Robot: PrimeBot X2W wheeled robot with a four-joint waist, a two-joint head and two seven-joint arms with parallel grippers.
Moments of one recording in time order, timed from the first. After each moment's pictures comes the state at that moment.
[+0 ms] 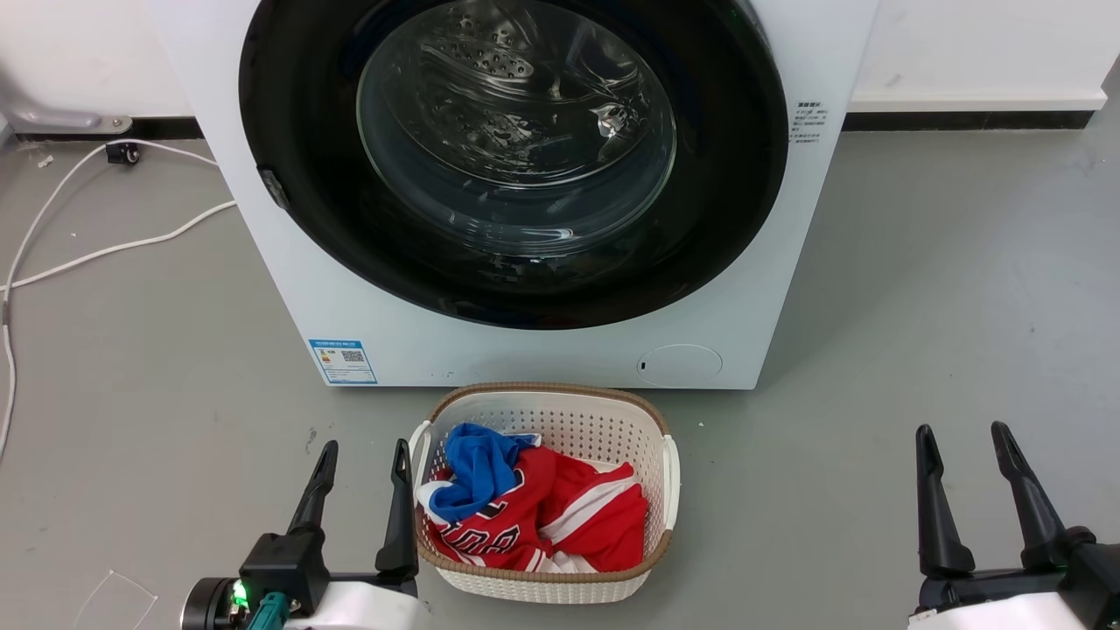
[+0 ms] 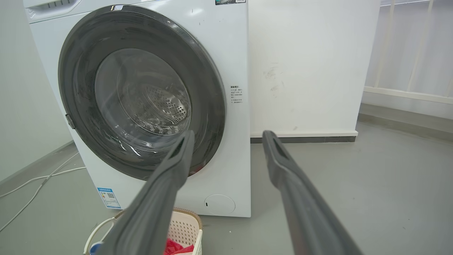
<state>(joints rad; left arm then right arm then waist) 0.04 0.05 -0.10 0.09 -0.14 0.02 -0.26 0.13 -0.05 -0.06 -0.07 0.12 0.13 -0.26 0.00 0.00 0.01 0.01</state>
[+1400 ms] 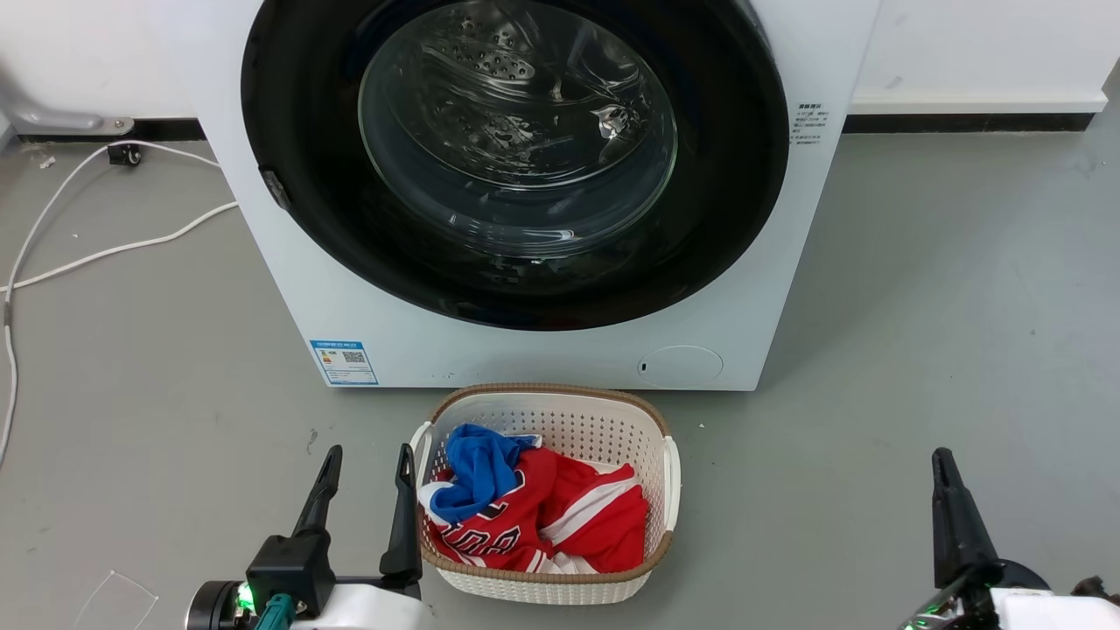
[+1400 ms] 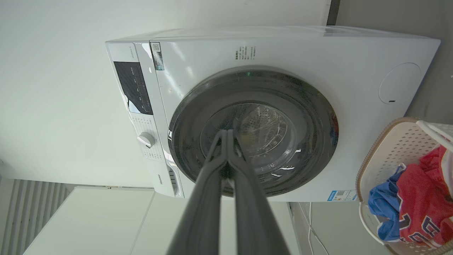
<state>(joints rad) 0.04 0.05 -0.11 0.11 -0.13 0.03 -0.26 0.12 -0.06 0.06 -0.03 1.62 0.13 -0.19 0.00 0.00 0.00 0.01</state>
